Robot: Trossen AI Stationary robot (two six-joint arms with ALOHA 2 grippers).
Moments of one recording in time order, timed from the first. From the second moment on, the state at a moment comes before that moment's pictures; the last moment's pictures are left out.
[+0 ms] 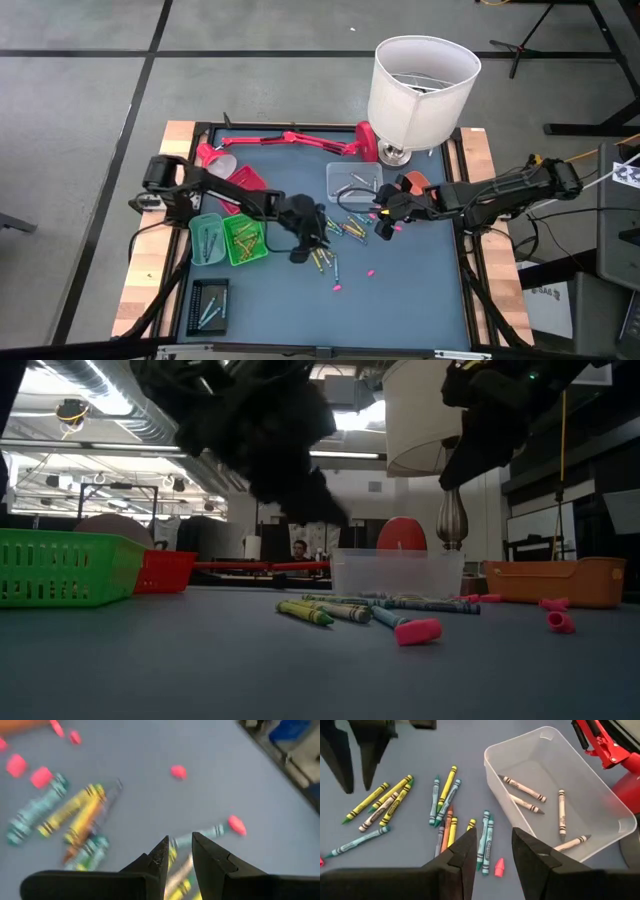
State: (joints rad) left arm -0.05 1.78 0.93 0.23 0.28 -0.01; right arm 0.17 1.21 0.84 -0.51 0.37 0.45
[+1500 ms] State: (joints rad) left arm -0.15 1.90 0.93 0.01 0.19 0.11; right arm 0.17 1.21 0.84 -0.52 0.35 0.44
